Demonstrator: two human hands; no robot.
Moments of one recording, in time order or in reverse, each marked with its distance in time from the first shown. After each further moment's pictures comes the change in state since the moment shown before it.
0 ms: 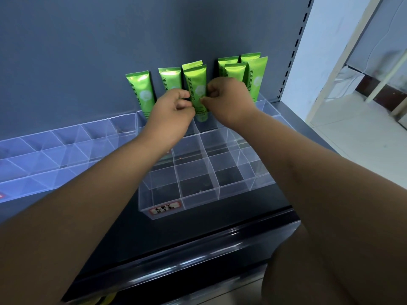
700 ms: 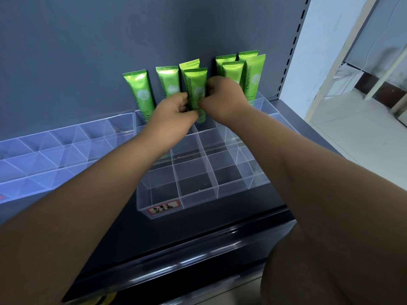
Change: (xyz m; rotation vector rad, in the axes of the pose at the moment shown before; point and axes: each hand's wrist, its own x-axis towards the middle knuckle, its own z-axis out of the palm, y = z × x) left_hand 0.002 -0.005 -0.001 0.010 -0.172 0.039; right_hand 0.007 -0.004 0.009 0.066 -0.030 0.130
